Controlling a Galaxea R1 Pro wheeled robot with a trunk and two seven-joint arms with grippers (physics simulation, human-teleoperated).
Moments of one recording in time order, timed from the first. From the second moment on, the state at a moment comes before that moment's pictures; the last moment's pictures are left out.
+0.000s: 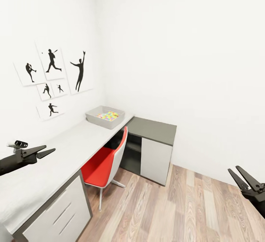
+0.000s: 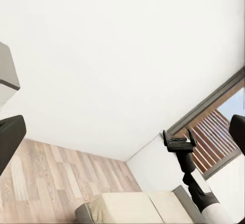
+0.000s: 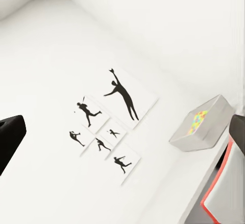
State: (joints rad) left arm -0.61 0.64 0.14 -0.84 0.59 0.81 -1.57; right arm -0.08 -0.07 -0.81 -1.55 -0.84 0.80 1.04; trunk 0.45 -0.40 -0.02
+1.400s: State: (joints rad) left arm -0.61 0.64 0.14 -0.84 0.59 0.81 -1.57; right arm -0.08 -0.07 -0.81 -1.53 -0.84 0.80 1.04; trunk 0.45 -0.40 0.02
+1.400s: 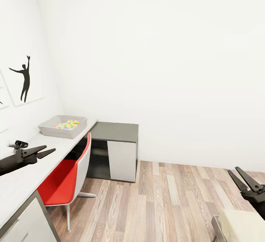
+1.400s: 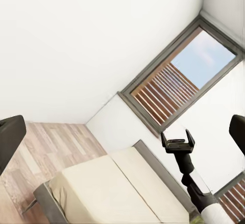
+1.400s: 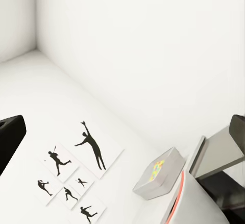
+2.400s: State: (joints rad) left arm -0.61 0.64 0.14 -0.84 0.59 0.80 -1.57; right arm -0.08 -0.07 -0.81 -1.52 -0.77 0.78 1.04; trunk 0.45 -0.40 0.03
